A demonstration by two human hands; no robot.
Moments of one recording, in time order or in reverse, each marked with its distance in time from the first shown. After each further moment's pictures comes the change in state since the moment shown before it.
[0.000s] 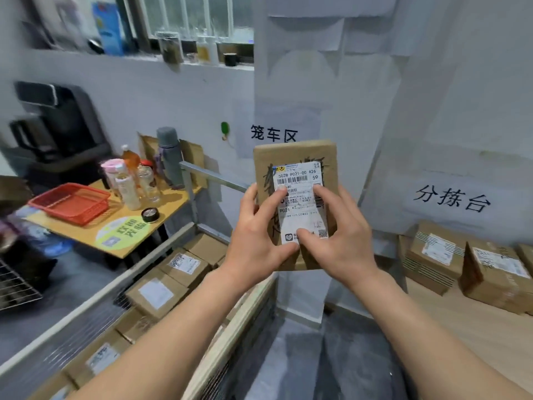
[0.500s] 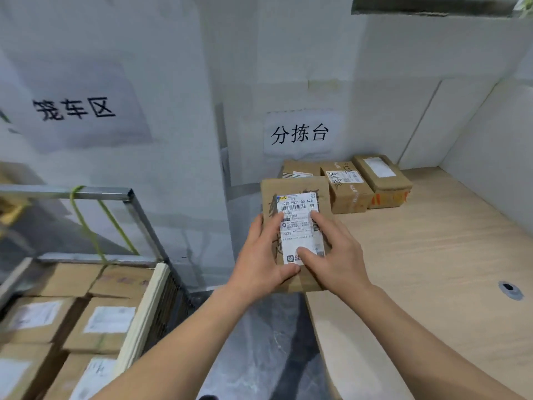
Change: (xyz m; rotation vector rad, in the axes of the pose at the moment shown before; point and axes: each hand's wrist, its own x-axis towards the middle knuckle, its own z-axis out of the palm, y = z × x) left_hand -0.027 0.075 0.254 -0.208 -0.642 0.019; right_hand -0.152 0.159 -0.150 -0.287 0.127 0.619
